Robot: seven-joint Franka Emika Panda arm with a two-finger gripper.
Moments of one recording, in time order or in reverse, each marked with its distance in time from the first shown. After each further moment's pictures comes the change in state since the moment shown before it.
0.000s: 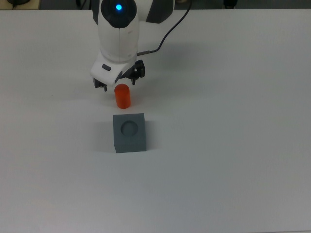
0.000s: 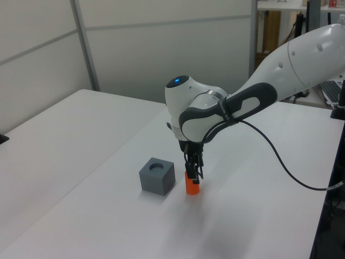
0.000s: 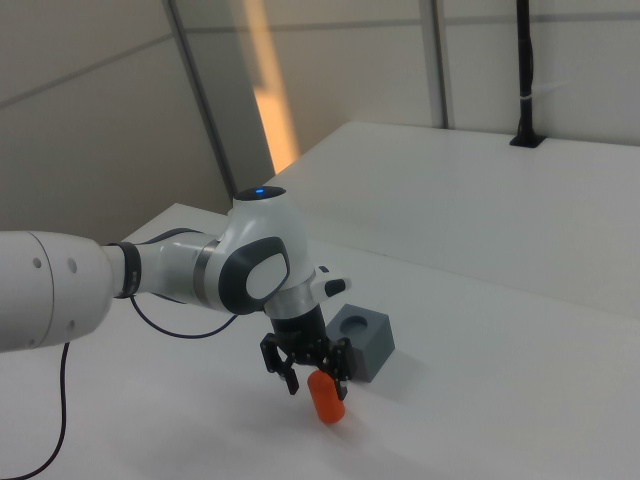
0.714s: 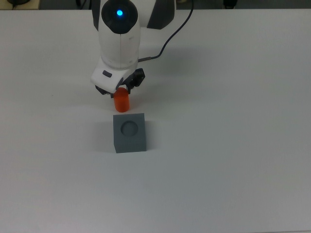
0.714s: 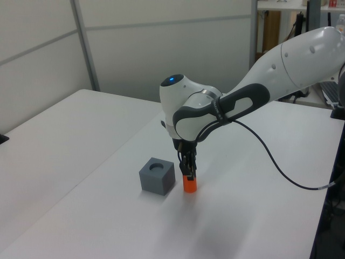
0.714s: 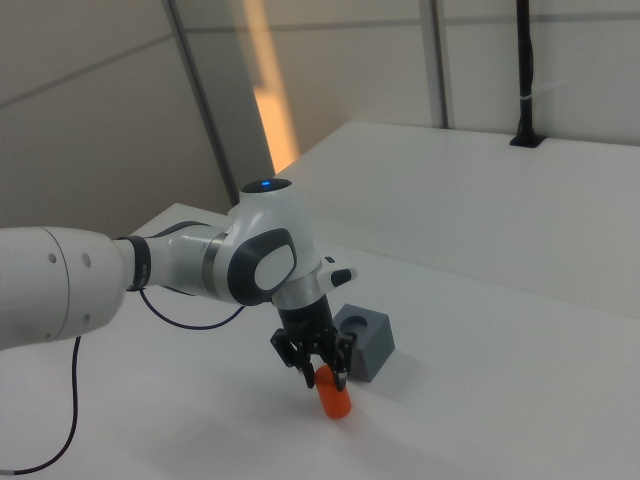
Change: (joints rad) arm 0.000 0.049 0.005 0.071 0.000 0.001 0.000
